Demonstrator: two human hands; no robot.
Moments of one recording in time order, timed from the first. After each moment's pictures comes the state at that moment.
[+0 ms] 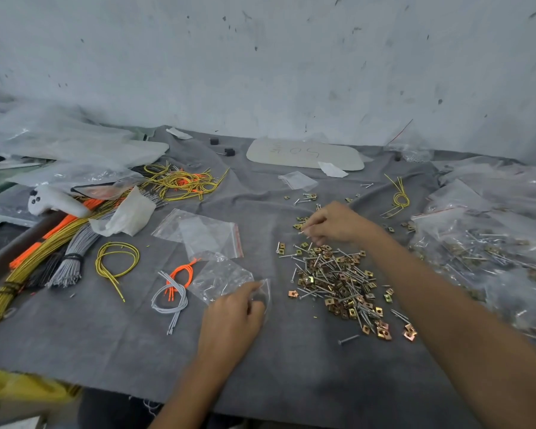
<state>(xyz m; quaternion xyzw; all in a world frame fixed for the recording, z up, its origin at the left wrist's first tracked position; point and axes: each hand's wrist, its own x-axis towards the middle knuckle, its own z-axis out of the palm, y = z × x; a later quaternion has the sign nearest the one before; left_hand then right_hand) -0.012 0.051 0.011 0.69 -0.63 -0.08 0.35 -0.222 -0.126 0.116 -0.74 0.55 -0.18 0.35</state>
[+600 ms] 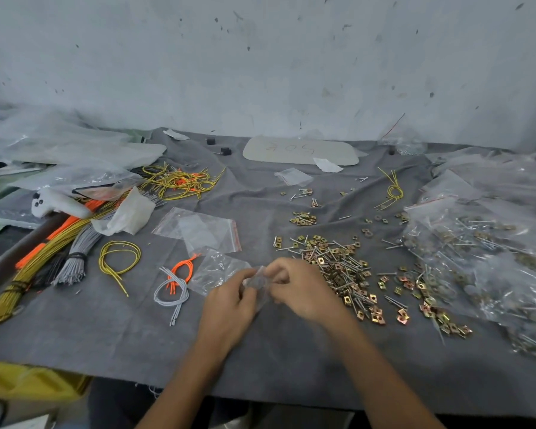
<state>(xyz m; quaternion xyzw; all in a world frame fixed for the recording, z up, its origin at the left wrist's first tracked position) -0.008 0.056 0.024 0.64 -0.60 -0.21 0.42 -0.166 0.013 0.059 -0.74 0.51 -0.27 0.36</state>
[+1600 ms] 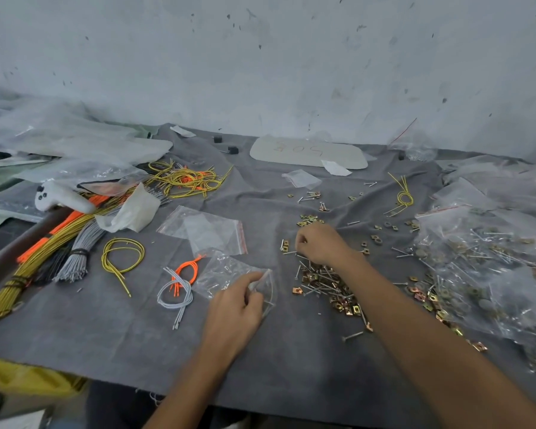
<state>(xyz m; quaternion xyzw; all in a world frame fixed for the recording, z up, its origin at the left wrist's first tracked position) -0.007 0.054 0.023 0.64 -0.59 -0.22 0.45 -0.179 -0.099 0.085 -0.81 0.58 -0.03 0.11</state>
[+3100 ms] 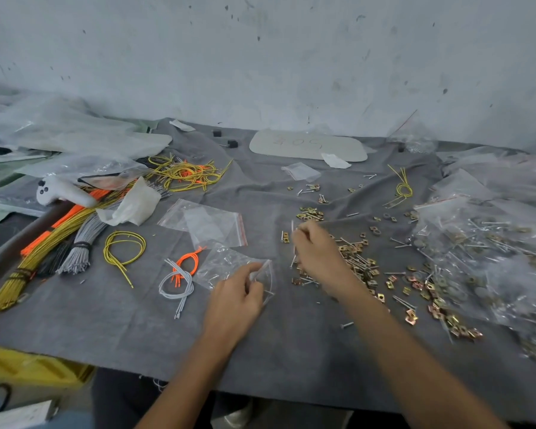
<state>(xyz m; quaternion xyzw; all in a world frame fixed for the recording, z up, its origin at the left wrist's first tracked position) -0.008 0.055 0.026 0.64 -0.59 -0.21 0.44 -0.166 -0.031 0.072 -0.65 0.55 -0.37 0.36</state>
